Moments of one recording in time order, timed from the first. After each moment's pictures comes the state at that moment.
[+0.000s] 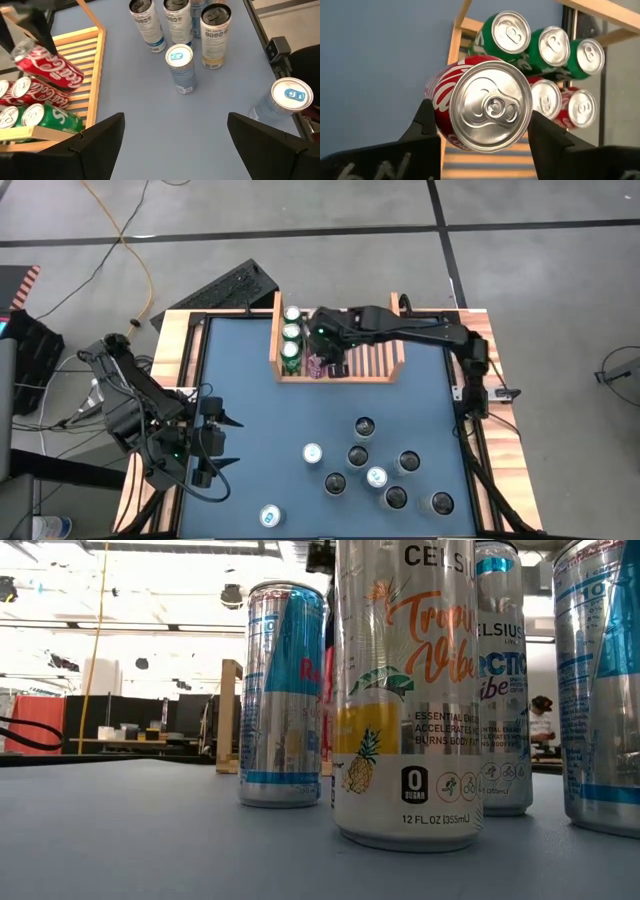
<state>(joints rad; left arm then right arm) -0.87 1.26 1.43 -1.10 -0.67 -0.47 -0.20 1.93 1.94 -1.02 0.16 -0.43</state>
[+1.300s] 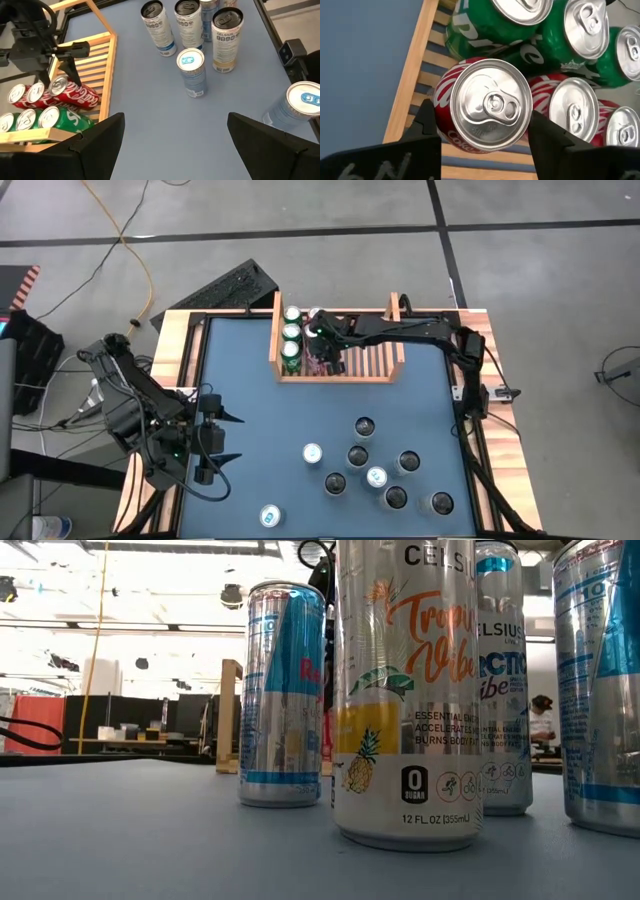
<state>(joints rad) -0.87 1.26 1.43 -1.11 -0.72 -0.45 -0.30 1.97 1.65 -0.63 0.12 -0.63</state>
